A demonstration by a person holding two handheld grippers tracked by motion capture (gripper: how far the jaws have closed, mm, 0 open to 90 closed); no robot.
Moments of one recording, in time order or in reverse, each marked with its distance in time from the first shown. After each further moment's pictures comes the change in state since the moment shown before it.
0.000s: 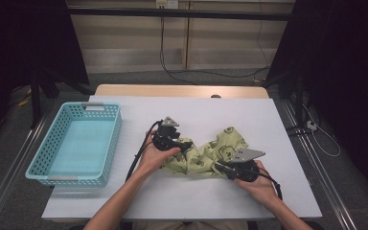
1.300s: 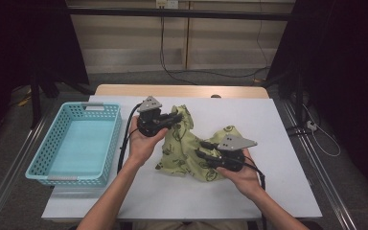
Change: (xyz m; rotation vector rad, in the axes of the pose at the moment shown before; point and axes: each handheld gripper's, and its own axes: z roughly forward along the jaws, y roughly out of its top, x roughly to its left) left arm -0.002 0.043 -0.082 -0.333 0.023 0.009; right arm 0.031 0.074 0.006 -0.238 0.017 -0.025
